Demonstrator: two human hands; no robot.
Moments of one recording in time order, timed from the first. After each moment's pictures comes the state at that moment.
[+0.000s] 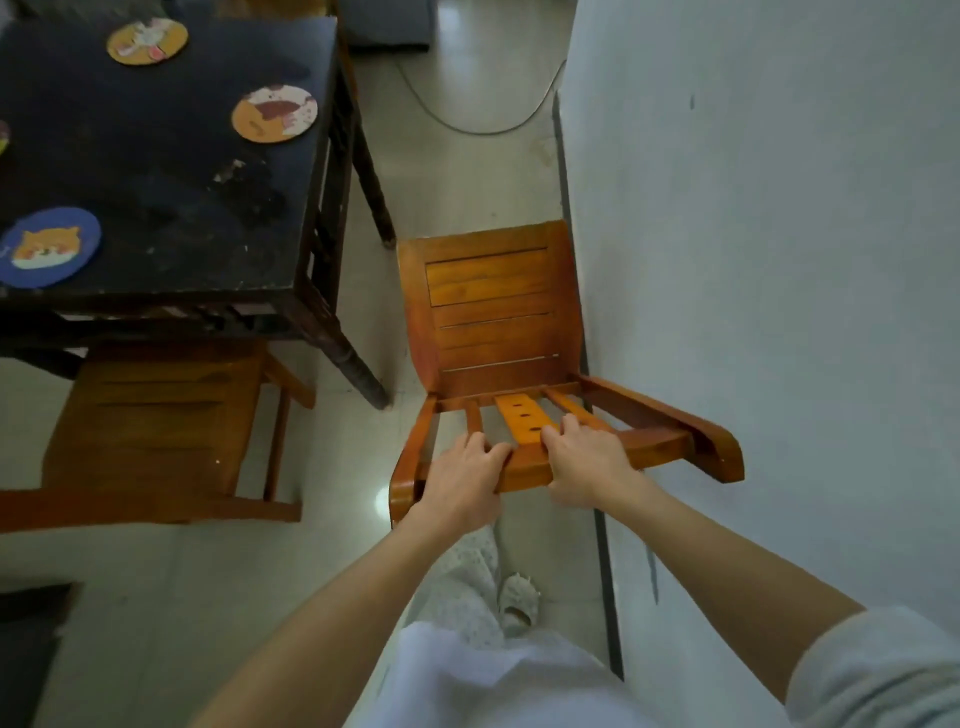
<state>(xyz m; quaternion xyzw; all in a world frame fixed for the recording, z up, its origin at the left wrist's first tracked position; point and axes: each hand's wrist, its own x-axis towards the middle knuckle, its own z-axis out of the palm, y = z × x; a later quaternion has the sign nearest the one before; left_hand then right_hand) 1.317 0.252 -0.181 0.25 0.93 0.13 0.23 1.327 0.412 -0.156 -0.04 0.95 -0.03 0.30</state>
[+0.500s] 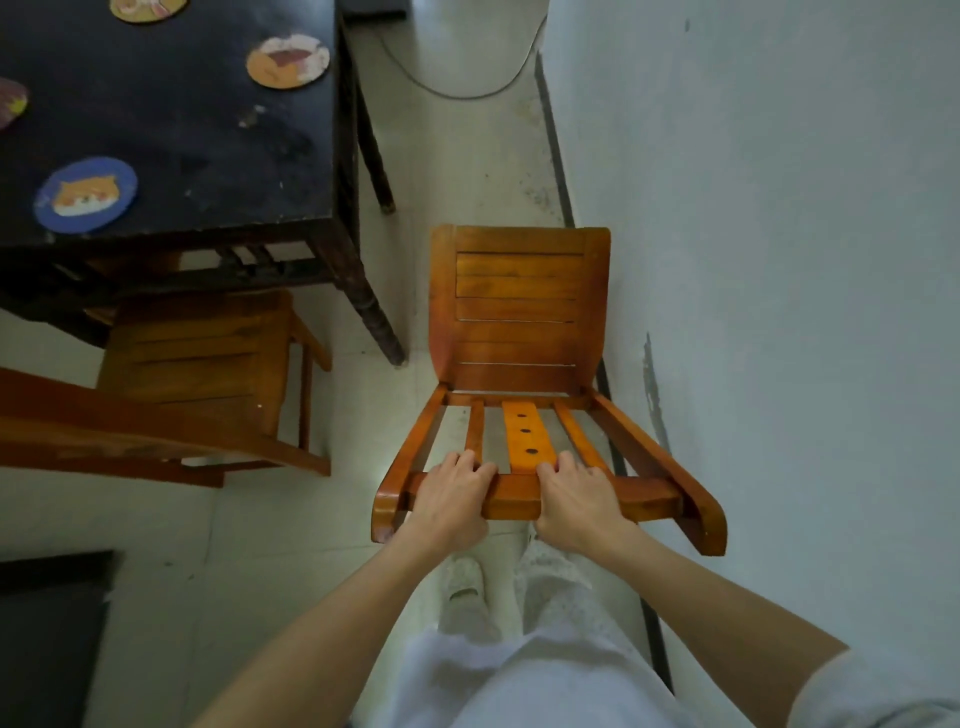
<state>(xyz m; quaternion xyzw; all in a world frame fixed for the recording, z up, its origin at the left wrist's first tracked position) 1.449 0.125 -0.197 0.28 0.91 0.11 0.27 1.493 0.283 -0.172 0.04 0.95 -0.10 0.29</state>
